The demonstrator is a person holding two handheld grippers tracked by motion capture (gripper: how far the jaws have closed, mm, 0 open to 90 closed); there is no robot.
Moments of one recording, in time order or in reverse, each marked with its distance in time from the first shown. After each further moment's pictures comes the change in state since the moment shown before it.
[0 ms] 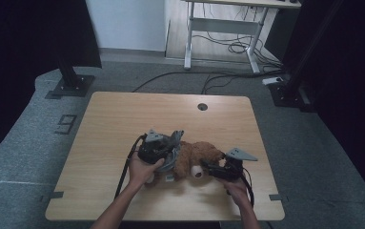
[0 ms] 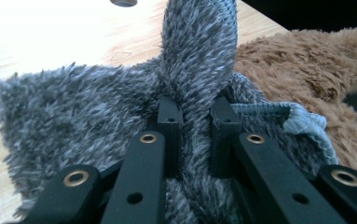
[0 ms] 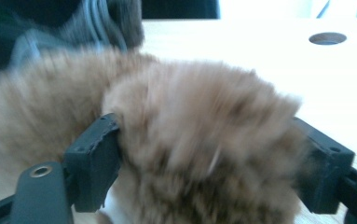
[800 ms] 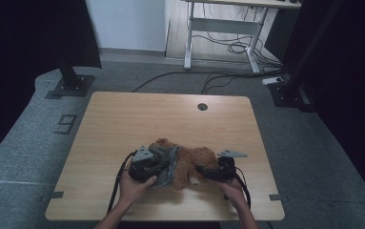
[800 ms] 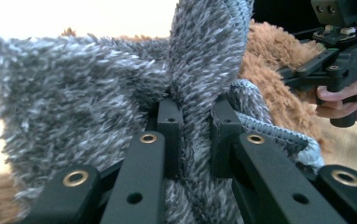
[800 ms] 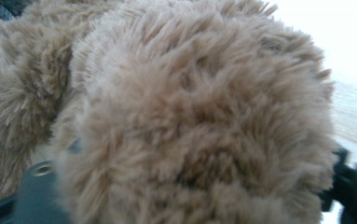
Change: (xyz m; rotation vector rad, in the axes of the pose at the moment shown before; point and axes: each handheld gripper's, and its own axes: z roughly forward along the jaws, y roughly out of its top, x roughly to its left) left arm -0.014 -0.043 -0.030 -0.046 -0.077 0.007; right arm 0.001 -0.017 0.024 0.228 -0.003 0.078
